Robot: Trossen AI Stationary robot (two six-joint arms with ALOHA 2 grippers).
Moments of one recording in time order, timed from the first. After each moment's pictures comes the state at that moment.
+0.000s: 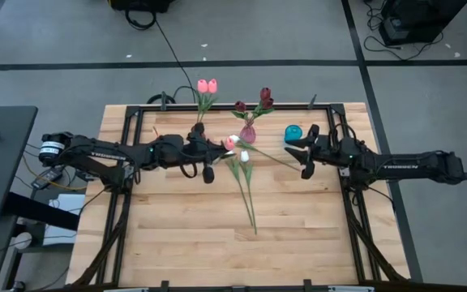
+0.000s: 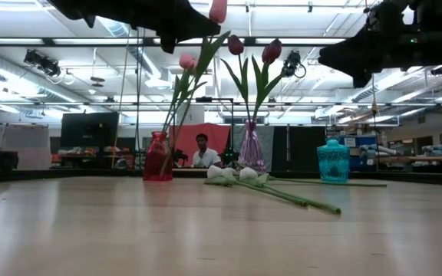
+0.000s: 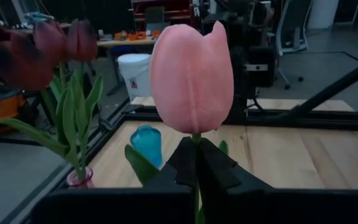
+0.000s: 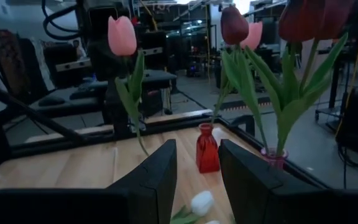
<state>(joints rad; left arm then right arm) 0.04 1.27 0.78 0.41 -0.21 0.05 -0.21 0.64 0.18 0.52 0.05 0.08</state>
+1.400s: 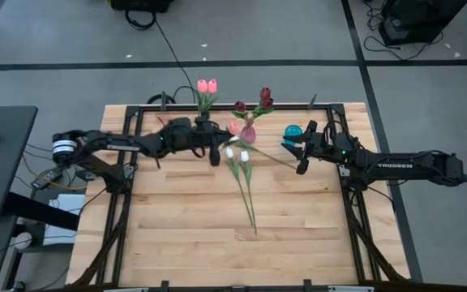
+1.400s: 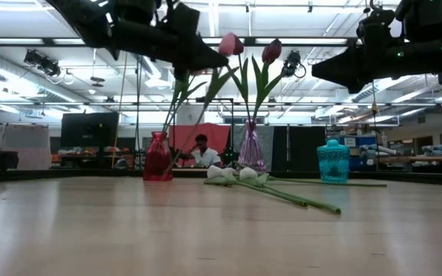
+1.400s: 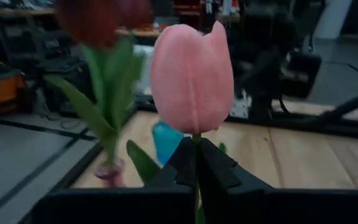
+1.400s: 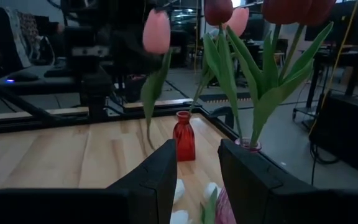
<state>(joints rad) 0.26 1.41 0.78 0.54 0.00 -0.01 -0.32 0.75 0.18 0.58 0.00 -0.01</state>
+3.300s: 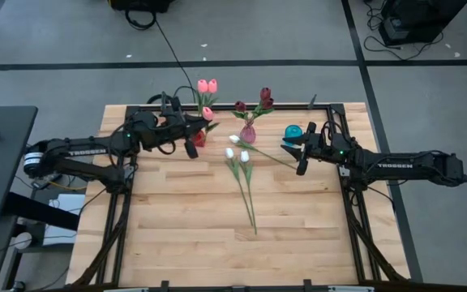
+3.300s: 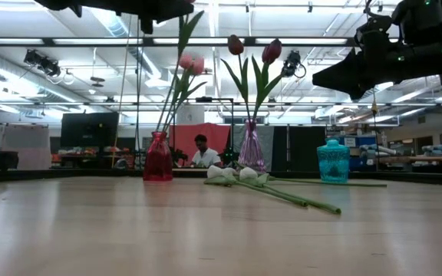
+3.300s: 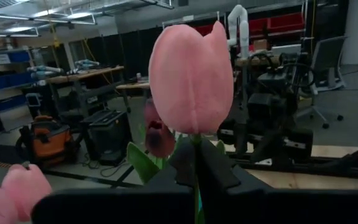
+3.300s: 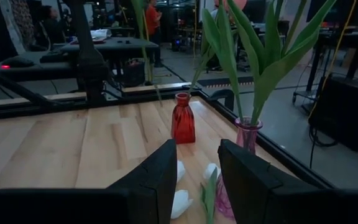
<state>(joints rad) 0.24 1.04 0.78 0.36 -0.12 0.12 -0.32 0.75 0.18 0.51 0.01 0.00</state>
